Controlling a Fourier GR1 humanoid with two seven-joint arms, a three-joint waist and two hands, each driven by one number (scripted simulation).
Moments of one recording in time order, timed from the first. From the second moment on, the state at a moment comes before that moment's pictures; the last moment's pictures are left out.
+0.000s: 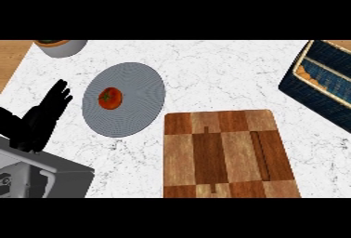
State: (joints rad) left arm -0.24 0.09 0.45 -1.42 -0.11 -0.38 0.16; right arm -0.83 -0.56 -0.52 -1.08 0.73 -0.51 0.52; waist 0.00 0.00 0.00
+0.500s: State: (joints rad) left arm -0.22 0.09 0.48 -1.42 -0.11 -0.38 0.16; right arm -0.60 -0.65 -0.76 -1.33 0.44 -0.35 0.52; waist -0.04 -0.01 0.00
